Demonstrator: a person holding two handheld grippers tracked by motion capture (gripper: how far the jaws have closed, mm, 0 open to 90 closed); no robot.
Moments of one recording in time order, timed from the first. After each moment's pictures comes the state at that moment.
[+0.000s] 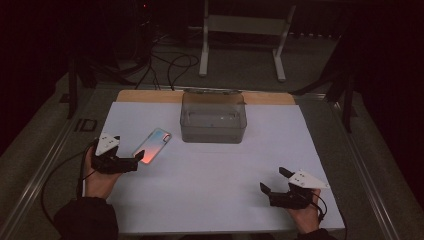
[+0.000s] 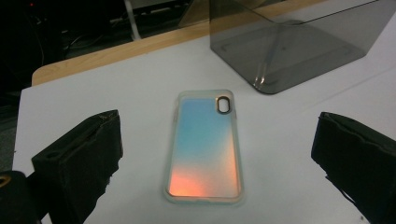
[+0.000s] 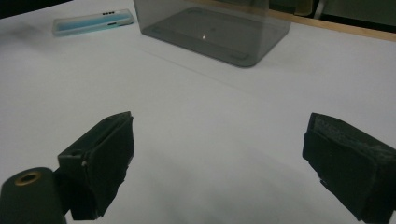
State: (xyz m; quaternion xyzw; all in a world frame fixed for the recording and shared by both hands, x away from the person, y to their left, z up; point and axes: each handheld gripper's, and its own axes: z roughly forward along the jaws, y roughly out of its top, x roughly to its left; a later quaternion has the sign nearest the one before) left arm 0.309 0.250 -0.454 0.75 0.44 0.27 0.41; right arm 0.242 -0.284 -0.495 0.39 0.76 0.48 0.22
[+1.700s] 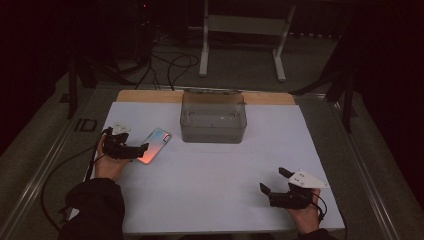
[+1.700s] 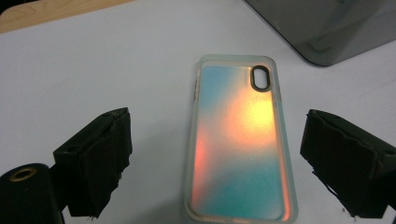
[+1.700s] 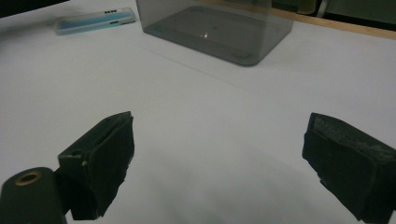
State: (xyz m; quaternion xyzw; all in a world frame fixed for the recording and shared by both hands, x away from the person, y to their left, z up) left arm 0.370 0.246 -0.483 0.78 0.49 0.21 0.34; right arm 0.243 -0.284 -0.495 0.38 0.76 0.48 0.22
